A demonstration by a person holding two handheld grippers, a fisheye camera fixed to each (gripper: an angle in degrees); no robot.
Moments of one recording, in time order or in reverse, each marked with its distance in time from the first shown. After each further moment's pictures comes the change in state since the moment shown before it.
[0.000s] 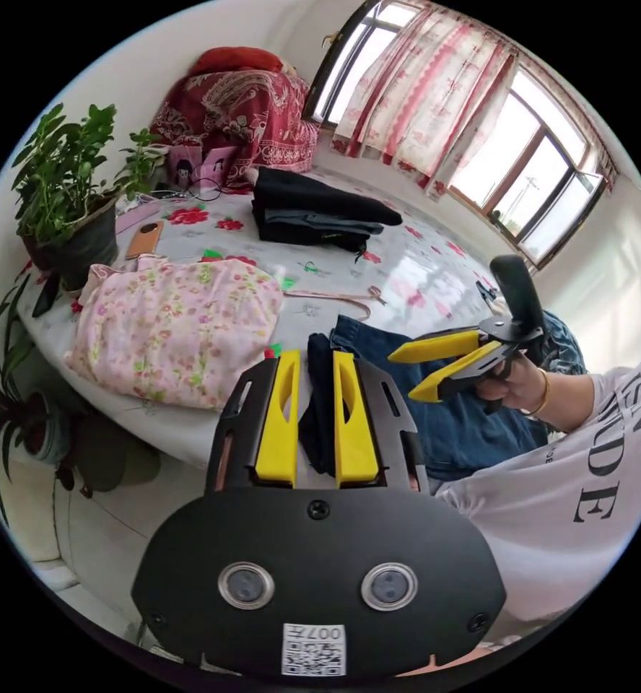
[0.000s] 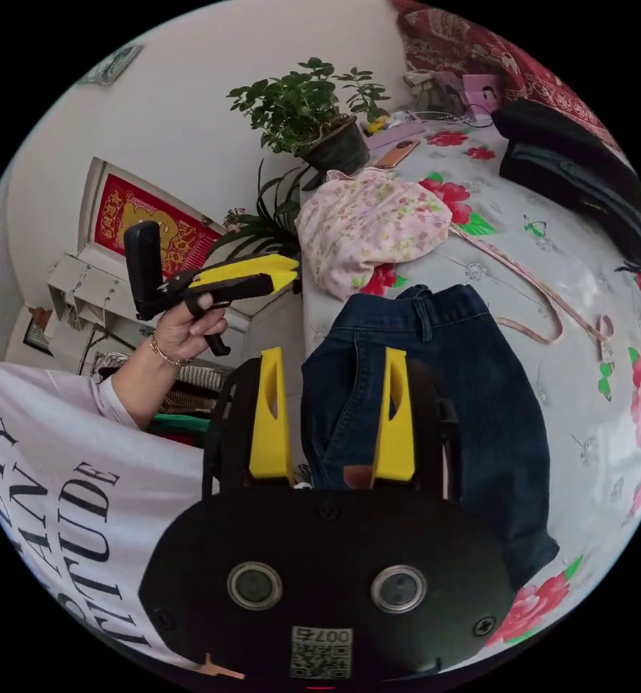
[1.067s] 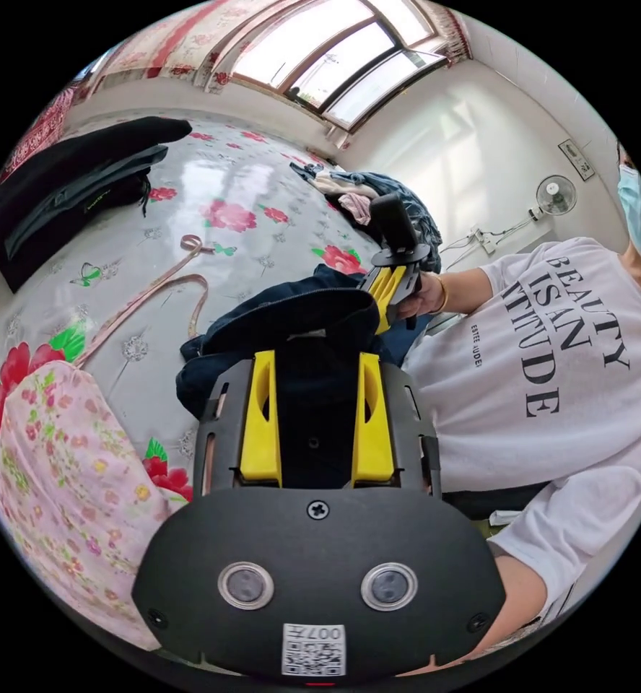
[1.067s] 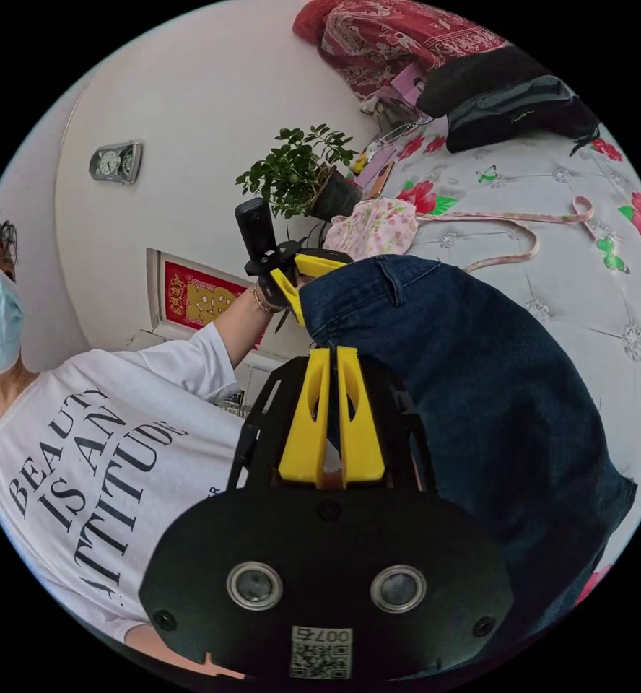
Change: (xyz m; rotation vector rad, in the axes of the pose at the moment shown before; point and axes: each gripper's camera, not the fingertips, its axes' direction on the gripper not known) left arm -0.053 -0.135 0.162 -0.371 0.647 0.616; right arm 0.120 0.100 -0.027 0.272 -0.427 0.176
